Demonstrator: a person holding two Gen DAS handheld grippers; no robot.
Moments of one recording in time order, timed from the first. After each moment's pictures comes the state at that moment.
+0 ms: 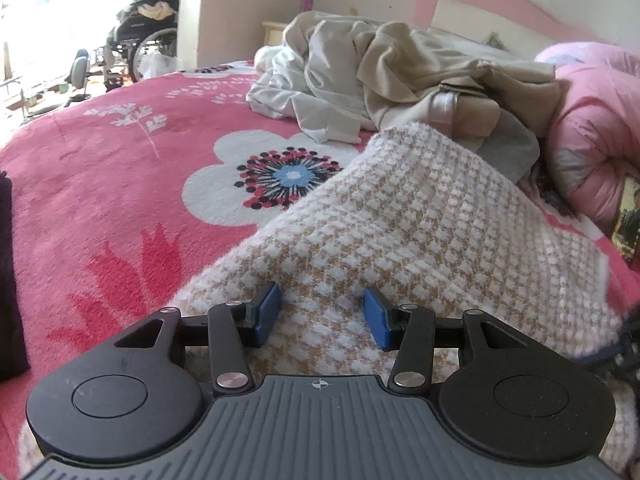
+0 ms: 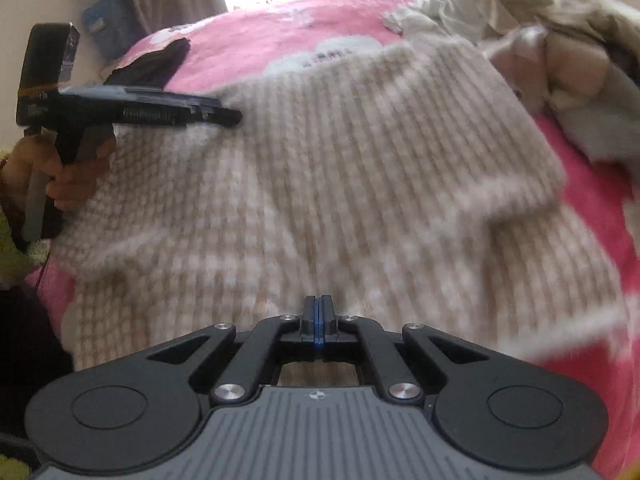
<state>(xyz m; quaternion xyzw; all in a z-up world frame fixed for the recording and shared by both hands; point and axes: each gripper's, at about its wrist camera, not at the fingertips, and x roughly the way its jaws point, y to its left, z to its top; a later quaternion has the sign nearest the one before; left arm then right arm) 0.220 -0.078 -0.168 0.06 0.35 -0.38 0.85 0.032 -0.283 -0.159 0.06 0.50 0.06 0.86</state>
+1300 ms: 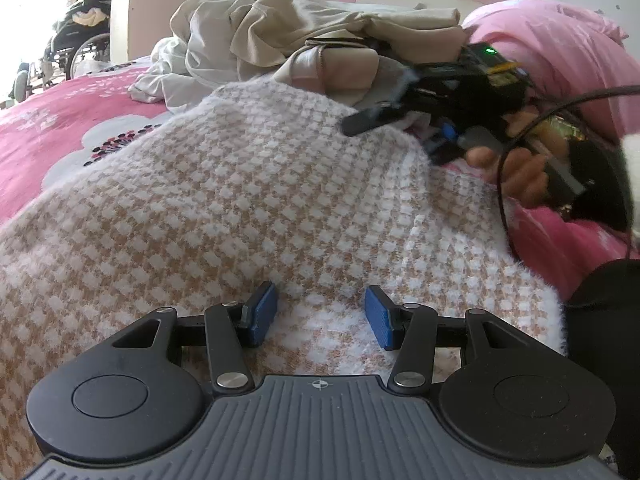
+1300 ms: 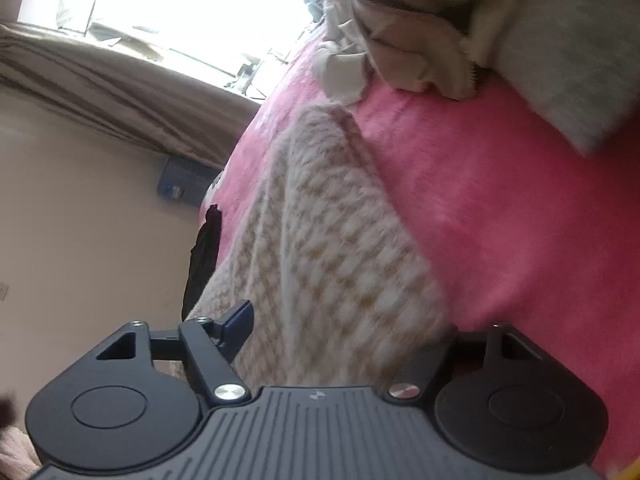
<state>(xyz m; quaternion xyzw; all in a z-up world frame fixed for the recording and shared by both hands) 0.122 -0.159 -0.193 0.09 0.35 -0.45 0.82 0.177 -0.502 -0.223 0.42 0.43 0.21 0.77</state>
